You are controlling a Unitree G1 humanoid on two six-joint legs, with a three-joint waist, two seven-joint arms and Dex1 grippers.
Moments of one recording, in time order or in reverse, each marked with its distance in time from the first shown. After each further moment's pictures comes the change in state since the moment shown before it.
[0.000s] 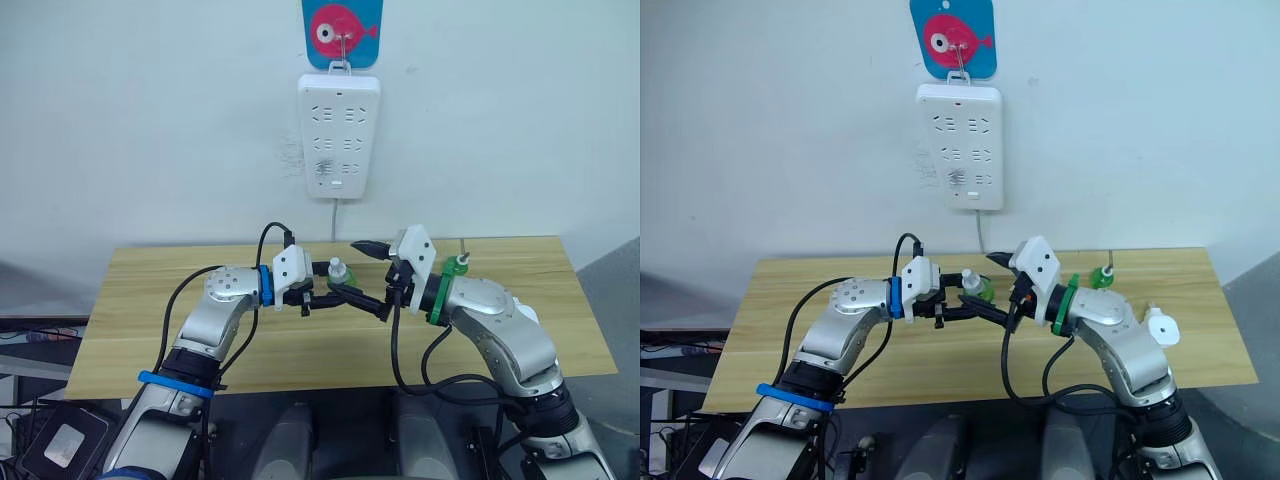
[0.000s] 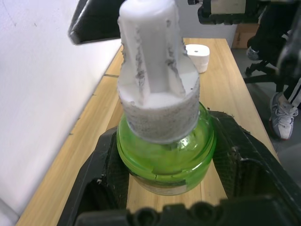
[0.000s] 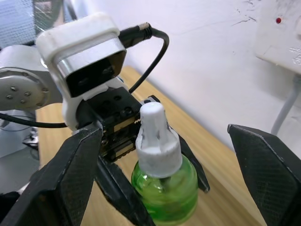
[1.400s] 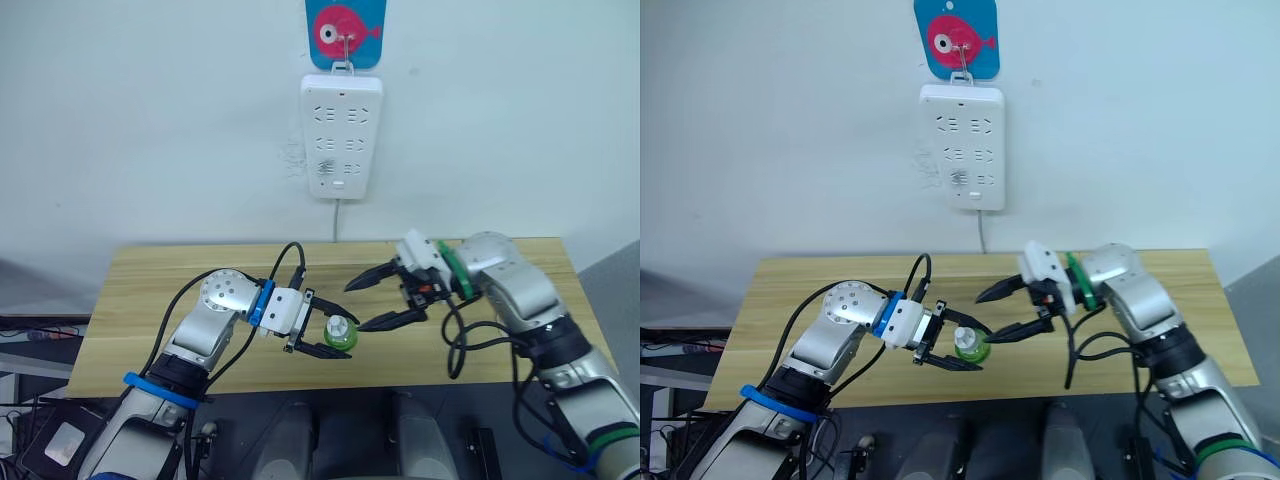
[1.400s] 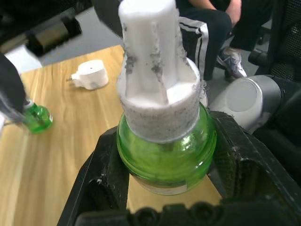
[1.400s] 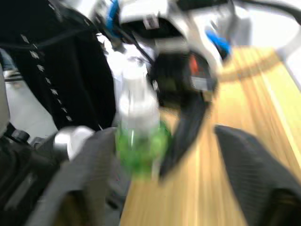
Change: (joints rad) left arm 0.045 0.111 -0.102 -0.078 -0.012 -0.188 -0.344; right arm -0.224 -0.276 0.054 0.392 0.107 -0.261 0.743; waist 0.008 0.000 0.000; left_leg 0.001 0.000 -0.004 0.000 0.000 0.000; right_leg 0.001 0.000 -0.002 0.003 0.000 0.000
